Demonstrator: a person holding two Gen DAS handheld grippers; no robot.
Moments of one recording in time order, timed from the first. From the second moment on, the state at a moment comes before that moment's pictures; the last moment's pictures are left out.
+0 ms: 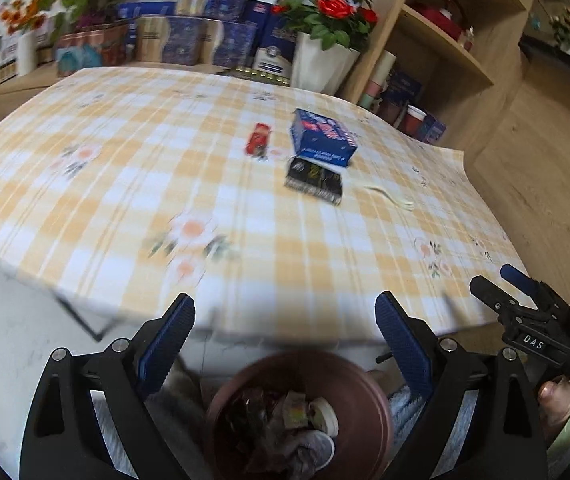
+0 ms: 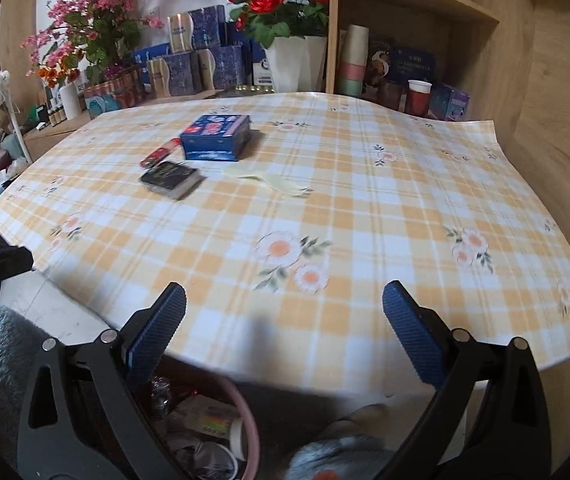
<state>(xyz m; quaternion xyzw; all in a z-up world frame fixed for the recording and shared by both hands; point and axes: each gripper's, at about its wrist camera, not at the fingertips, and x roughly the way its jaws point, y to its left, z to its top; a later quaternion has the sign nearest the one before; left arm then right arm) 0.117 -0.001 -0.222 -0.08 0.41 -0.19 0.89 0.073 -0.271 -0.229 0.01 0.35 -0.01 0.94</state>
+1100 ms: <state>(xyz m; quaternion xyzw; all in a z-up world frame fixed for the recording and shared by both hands) 0.244 -0.088 -0.257 0.08 0.42 -0.24 0.87 0.263 -0.254 -0.256 -0.10 0.43 0.10 0.89</state>
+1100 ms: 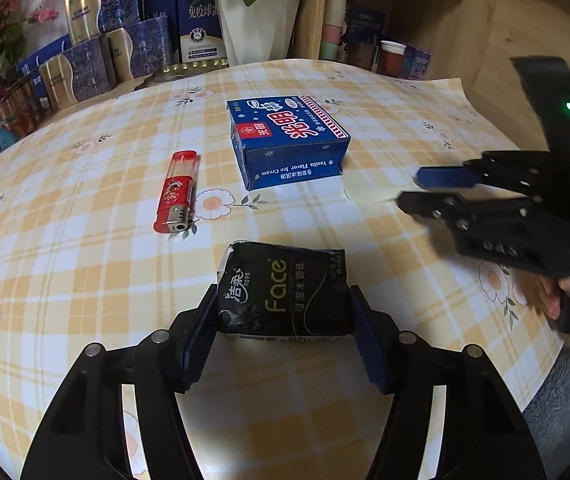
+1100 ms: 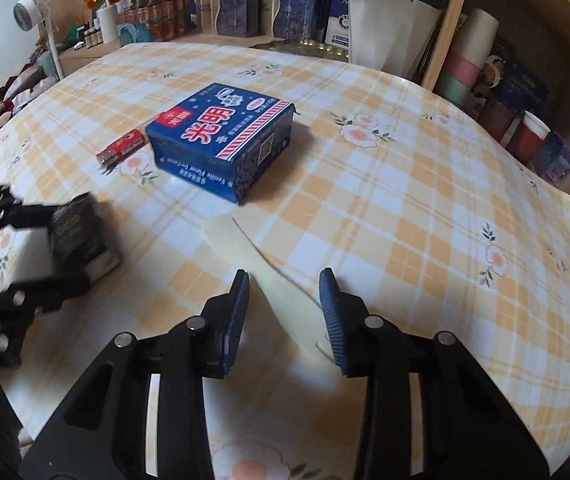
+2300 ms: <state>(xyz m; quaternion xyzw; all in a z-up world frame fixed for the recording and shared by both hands) 0.166 -0.044 -0.209 0.03 0.38 -0.27 0.89 0.160 -0.263 -0.221 0.11 0.36 0.14 0.92</state>
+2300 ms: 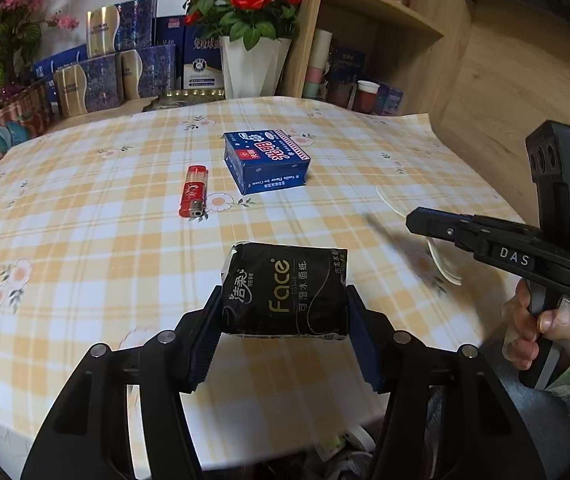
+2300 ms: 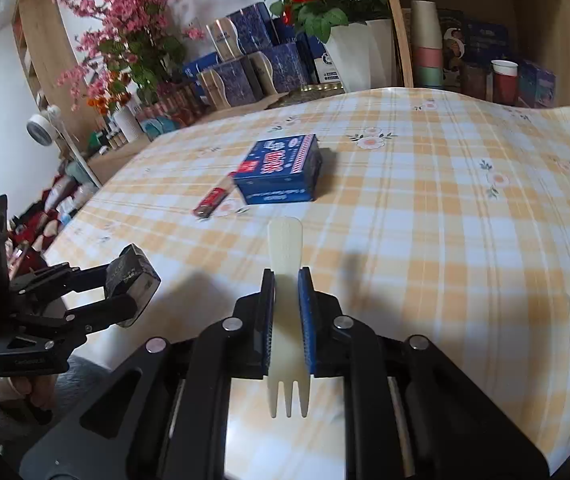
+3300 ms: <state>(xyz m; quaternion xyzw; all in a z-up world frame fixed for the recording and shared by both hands) 0.019 0.006 -0.203 0.02 0.36 -0.26 0.90 0.009 -0.191 -0.286 0.10 0.45 0.18 0.87</state>
